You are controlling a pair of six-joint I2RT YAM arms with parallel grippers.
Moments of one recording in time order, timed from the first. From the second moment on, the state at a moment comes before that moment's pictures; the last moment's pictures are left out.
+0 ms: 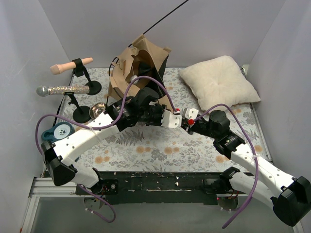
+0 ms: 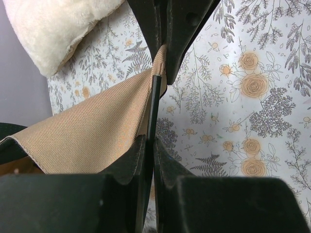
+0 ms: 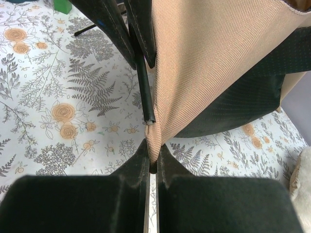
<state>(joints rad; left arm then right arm) -0.92 1.41 1.46 -0.76 0.14 0.89 0.63 0.89 0.58 0.15 -0.52 -0.39</state>
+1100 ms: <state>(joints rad) -0.92 1.44 1.50 -0.80 0.14 0.84 0.63 0.87 0.58 0.12 -0.54 -0.52</state>
